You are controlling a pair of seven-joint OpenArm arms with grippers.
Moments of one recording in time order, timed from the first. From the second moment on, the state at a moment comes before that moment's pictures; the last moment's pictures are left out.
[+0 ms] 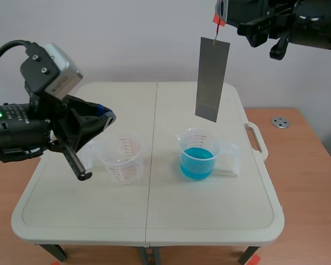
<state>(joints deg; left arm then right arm) 7.2 -30.0 12.0 102.7 -6.8 -31.9 5.8 10.2 12.7 8.5 103.3 38.5 45.3 -36.2</state>
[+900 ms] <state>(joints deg) -8.5 -11.8 27.7 85.0 7.5 -30.2 5.8 10.2 12.7 8.5 103.3 39.8 45.3 -36.7</state>
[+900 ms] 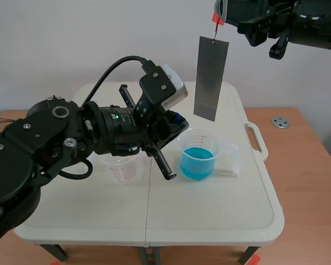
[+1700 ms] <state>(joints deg) -9.9 -11.2 28.4 84.2 8.5 -27.4 5.0 10.2 12.7 8.5 103.3 39.8 45.3 -36.9</state>
